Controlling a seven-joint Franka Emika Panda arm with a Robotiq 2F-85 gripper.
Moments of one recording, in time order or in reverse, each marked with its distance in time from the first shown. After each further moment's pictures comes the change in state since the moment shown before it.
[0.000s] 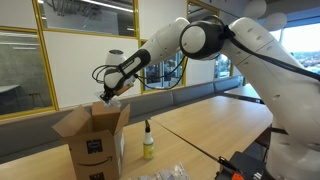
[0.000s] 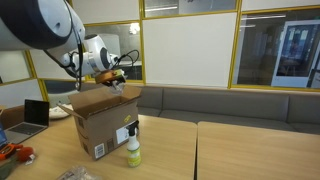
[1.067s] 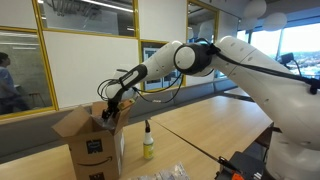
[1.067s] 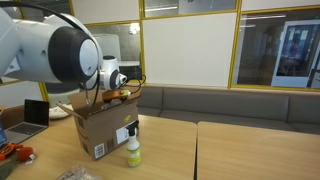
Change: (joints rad) arm -0.127 0.206 0.148 0.106 0.195 -0.044 -0.202
